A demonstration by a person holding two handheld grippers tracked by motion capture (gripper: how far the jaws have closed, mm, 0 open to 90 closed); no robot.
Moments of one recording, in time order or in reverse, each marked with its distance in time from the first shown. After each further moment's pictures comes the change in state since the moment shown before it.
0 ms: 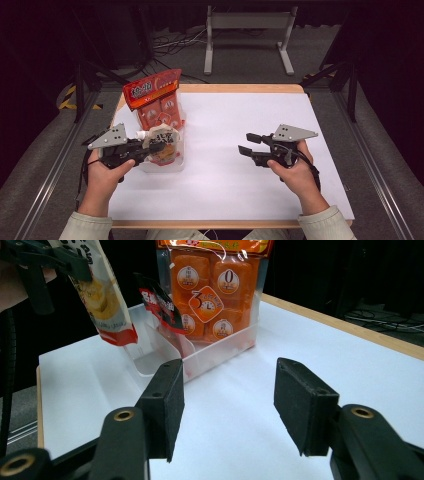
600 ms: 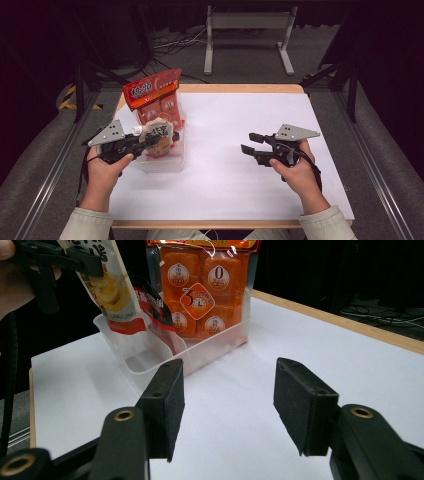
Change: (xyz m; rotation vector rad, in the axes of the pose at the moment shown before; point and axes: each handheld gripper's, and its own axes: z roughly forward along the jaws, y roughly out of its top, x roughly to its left) left arm 0.018 -0.010 0.002 -0.013 0.090 0.003; right arm -0.008 -0.005 -0.002 0.001 -0.017 0.020
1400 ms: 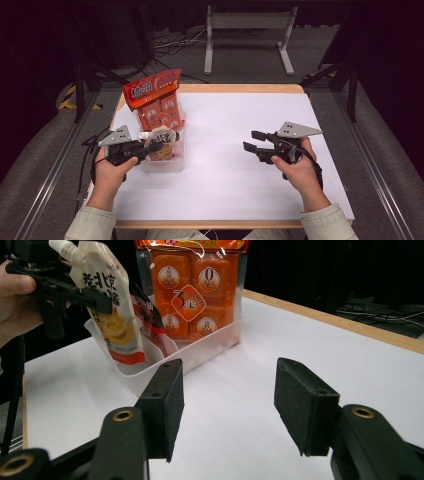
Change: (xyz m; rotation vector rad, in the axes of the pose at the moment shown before) left arm 0.011 -0.032 0.018 0.074 -0.034 -0.099; right arm -0.009 -0.001 -0.001 -0.005 -0.013 0.021
